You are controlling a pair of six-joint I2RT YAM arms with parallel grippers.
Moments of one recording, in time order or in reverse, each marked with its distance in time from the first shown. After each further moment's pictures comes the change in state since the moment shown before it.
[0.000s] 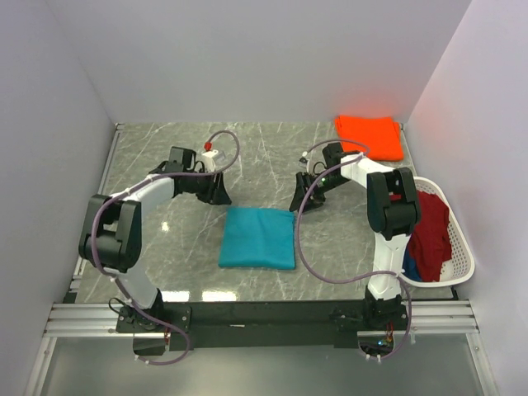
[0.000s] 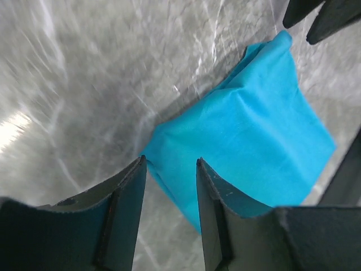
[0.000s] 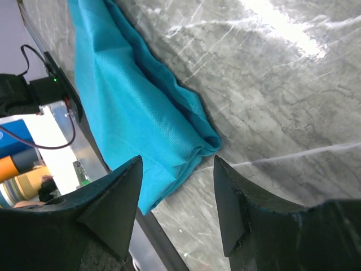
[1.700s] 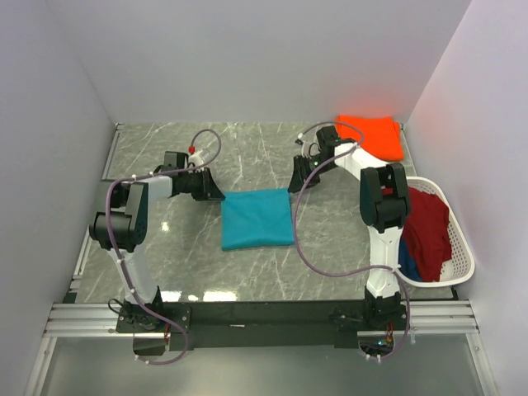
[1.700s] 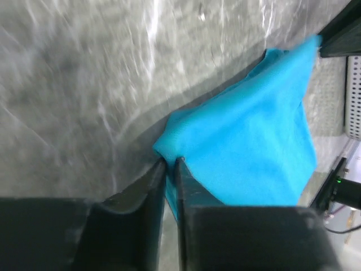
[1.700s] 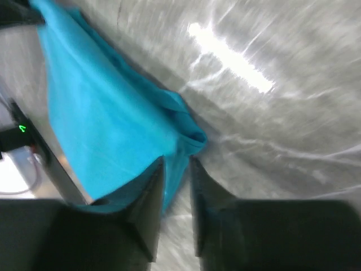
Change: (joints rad) left arm 0.105 0.199 -0.020 0.232 0.015 -0.369; right arm 0.019 0.111 0.219 0.085 0.129 0.071
